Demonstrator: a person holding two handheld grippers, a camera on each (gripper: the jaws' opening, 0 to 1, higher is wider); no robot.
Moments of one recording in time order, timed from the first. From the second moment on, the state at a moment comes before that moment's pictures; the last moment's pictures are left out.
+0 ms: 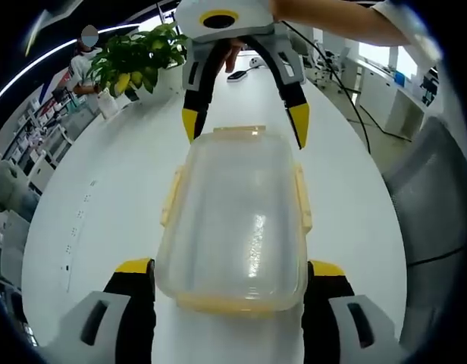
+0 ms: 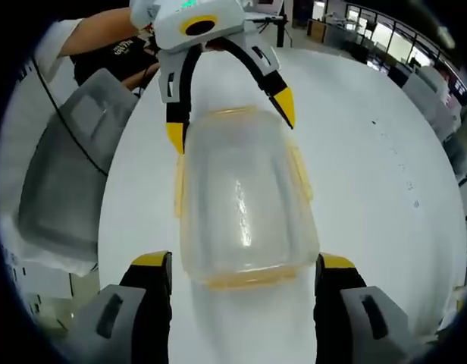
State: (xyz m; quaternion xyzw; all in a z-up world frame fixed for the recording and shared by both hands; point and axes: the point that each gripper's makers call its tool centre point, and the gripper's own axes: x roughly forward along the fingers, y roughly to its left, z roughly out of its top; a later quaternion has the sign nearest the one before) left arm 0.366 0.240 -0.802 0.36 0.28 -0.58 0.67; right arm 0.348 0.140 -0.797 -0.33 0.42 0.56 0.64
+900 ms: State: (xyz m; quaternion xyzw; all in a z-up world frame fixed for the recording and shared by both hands) left arm 0.365 0.283 -0.802 0.37 0.30 -0.57 0.67; right arm 0.353 0.183 -0.795 -0.32 0.39 0.57 0.65
